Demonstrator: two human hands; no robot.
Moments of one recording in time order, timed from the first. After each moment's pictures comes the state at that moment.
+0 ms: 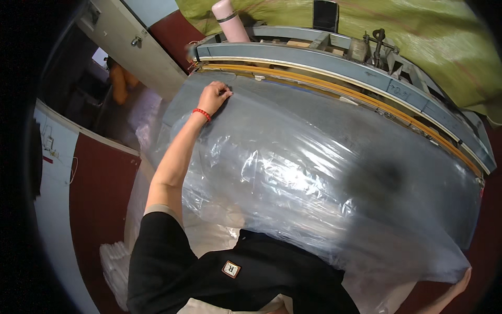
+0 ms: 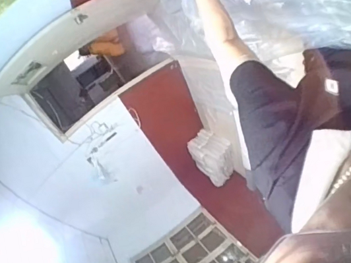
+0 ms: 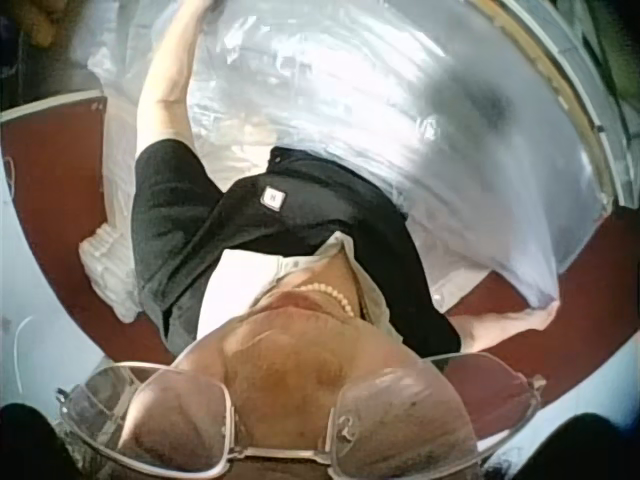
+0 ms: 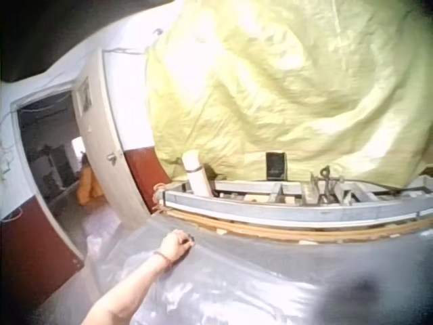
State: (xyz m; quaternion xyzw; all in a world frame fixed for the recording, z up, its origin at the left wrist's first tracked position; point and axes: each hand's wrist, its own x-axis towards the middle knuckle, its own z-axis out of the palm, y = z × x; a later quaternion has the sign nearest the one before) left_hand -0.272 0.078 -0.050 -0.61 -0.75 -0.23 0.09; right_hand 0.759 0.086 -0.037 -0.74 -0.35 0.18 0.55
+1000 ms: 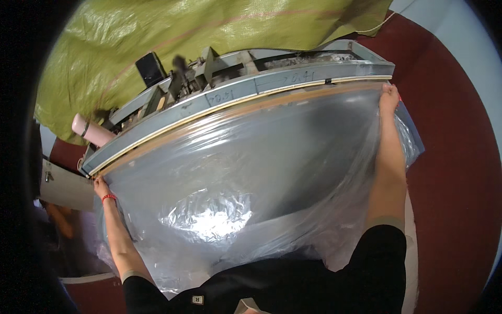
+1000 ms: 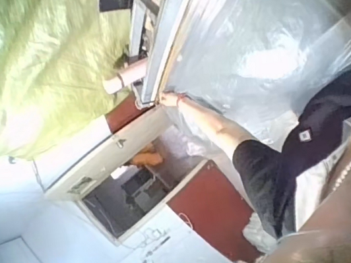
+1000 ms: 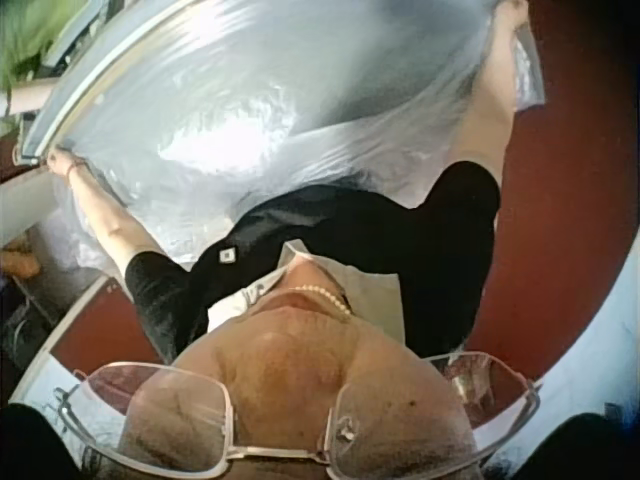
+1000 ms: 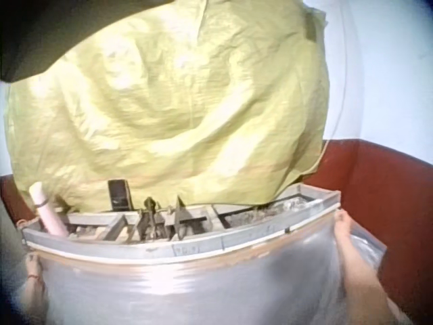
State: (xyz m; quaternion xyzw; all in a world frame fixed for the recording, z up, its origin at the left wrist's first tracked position) left_hand -0.432 0.148 -0.111 -0.33 -0.67 -0.66 0.01; right_hand 0.631 0.392 -0.102 -0.64 -0.47 -0.07 0.61
